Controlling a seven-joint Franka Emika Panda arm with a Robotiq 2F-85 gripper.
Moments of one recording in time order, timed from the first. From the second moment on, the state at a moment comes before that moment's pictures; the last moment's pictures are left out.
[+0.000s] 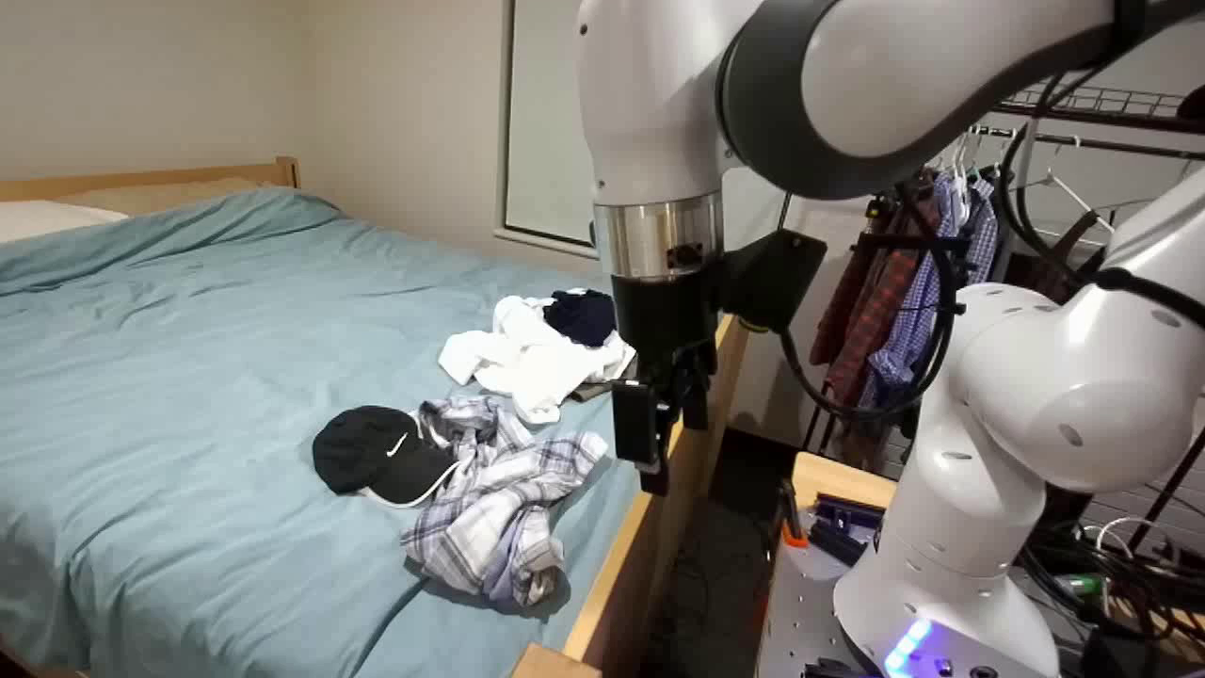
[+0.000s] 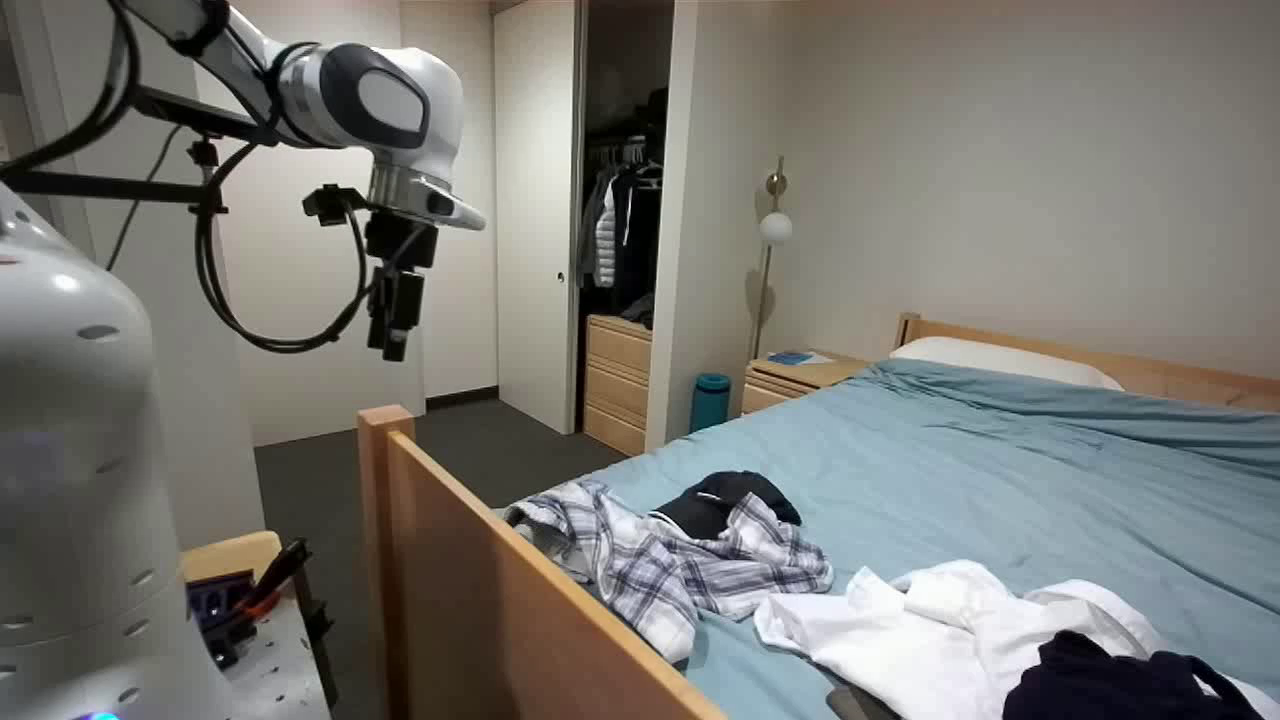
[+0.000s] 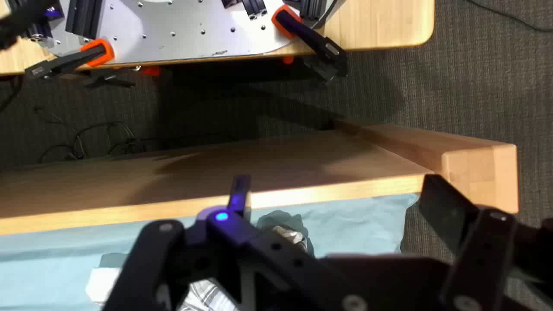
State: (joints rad) arm 0.18 -0.58 0.34 -2.63 0.23 1.84 0.44
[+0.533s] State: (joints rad) arm 0.17 -0.44 0.36 -2.54 0.21 1.97 0.46
